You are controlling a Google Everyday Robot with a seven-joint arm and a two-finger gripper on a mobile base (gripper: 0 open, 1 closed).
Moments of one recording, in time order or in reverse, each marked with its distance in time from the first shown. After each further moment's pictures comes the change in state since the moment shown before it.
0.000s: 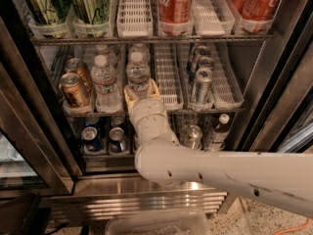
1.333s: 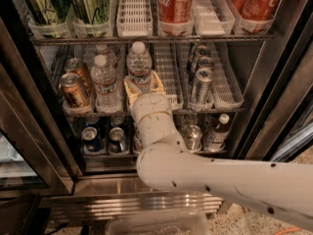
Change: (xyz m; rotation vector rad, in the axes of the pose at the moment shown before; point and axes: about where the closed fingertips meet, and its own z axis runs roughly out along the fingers) arm -0.051 -0.012 -0.021 0.024 -0.128 0.048
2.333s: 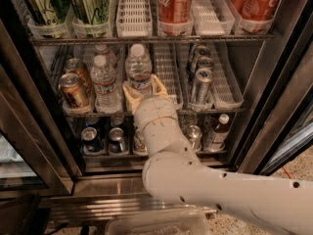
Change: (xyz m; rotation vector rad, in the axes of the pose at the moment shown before) arm -0.014 -0.002 -0.026 -0.029 0.011 -0.004
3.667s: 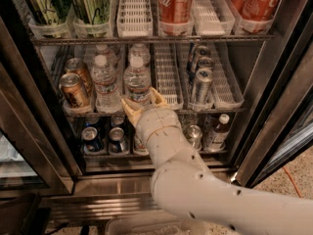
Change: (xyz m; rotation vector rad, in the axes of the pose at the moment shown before) arm 0.016 0.015 -0.024 -0.089 0.090 0.043
